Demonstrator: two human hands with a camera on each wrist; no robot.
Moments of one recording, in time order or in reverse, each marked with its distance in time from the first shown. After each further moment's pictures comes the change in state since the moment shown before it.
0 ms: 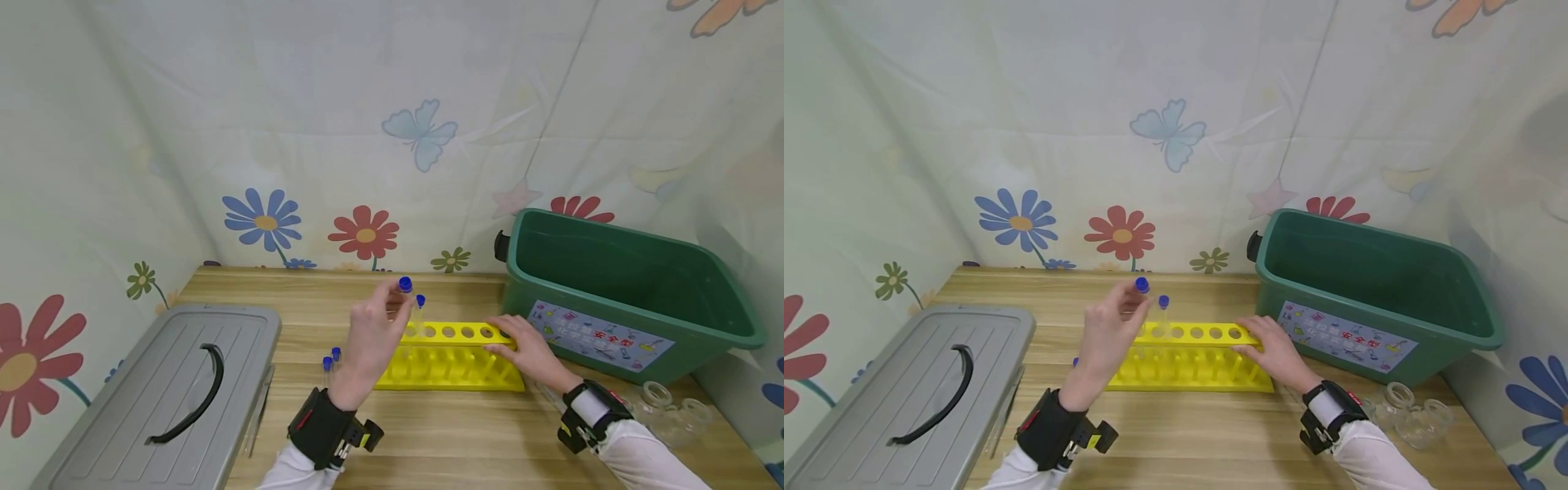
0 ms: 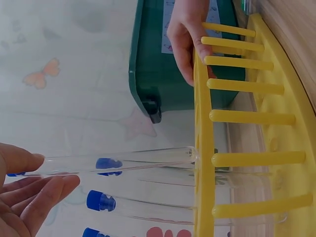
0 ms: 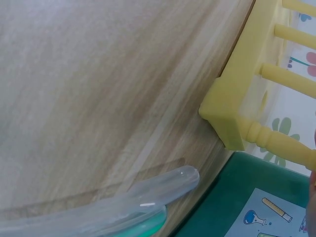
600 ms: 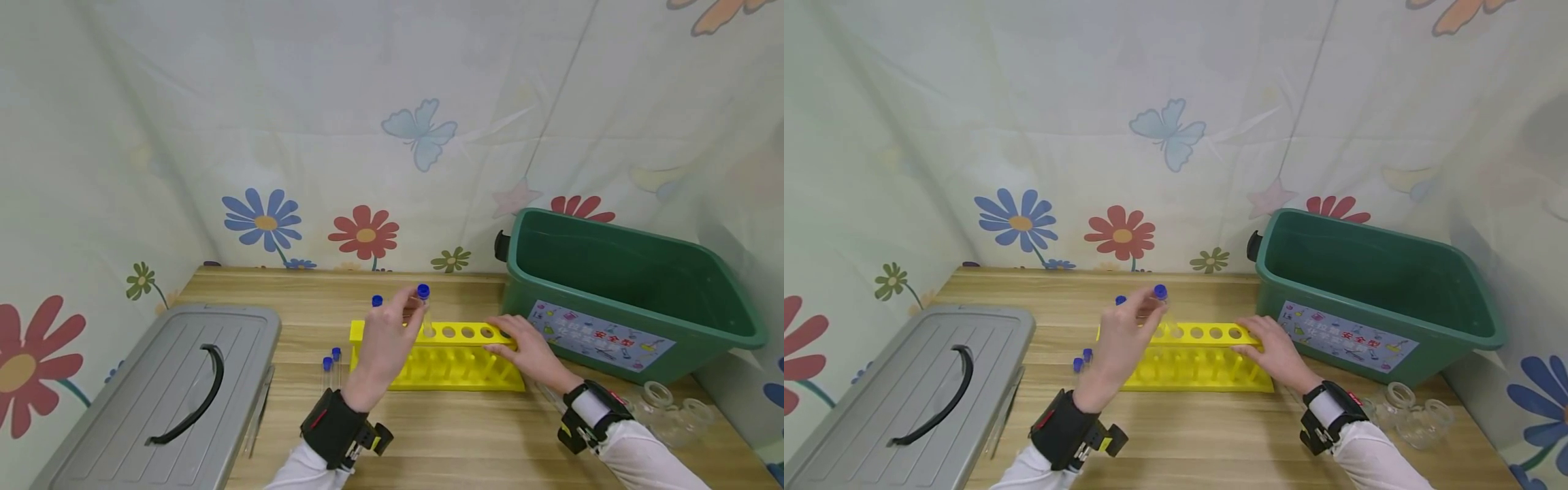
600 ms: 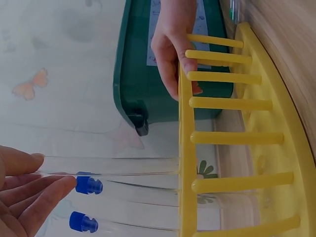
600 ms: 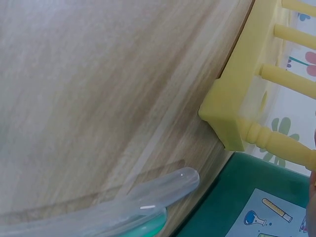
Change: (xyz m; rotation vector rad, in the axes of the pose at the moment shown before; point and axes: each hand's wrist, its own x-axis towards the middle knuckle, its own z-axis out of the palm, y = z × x) left_hand -0.004 0.001 0.016 0.017 -0.042 0.034; right_hand 0.000 0.000 0.000 0.003 0.009 -0.004
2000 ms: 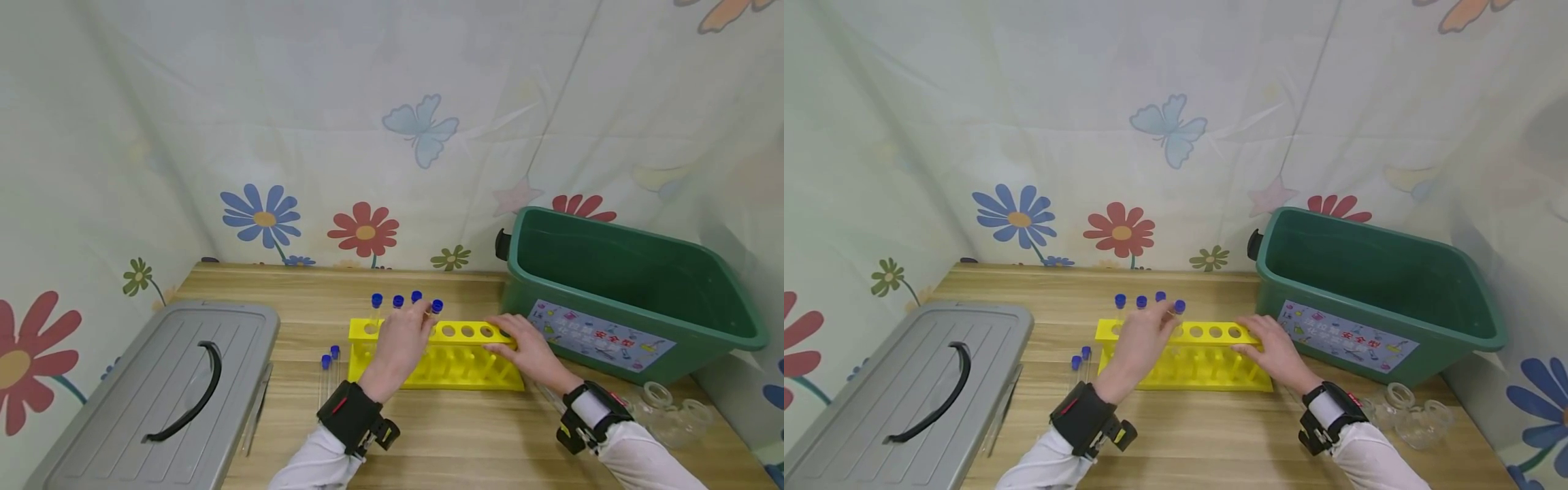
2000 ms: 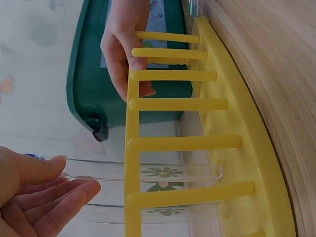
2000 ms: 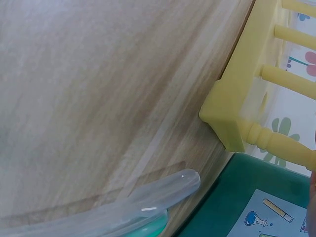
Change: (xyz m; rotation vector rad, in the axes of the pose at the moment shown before) left_hand -0.007 -0.015 0.031 0.199 -0.265 -0.178; right_hand 0.000 0.001 0.001 -0.002 -0.004 0.008
